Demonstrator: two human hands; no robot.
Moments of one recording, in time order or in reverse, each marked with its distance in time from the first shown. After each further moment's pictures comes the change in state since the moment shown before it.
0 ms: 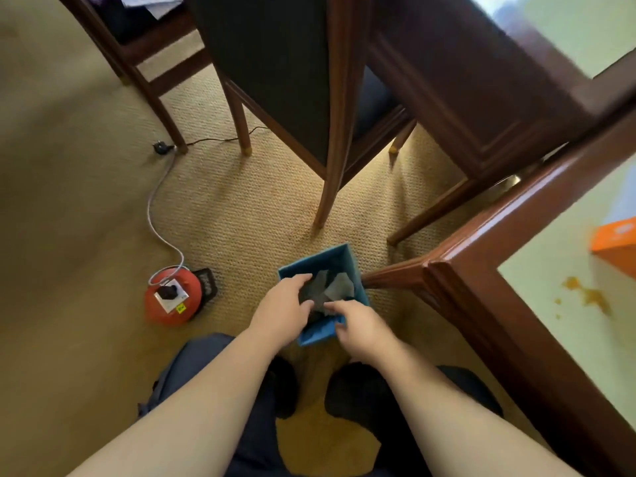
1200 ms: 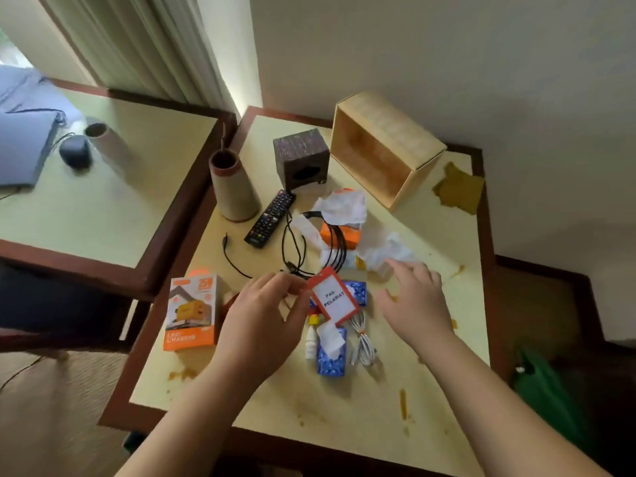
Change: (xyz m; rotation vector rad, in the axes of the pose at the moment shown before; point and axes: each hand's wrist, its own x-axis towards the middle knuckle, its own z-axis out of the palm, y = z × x) left_hand -0.209 0.573 0.027 0.196 0.015 0.886; right_hand -0.437 0.279 -0.337 0.190 0.917 0.662
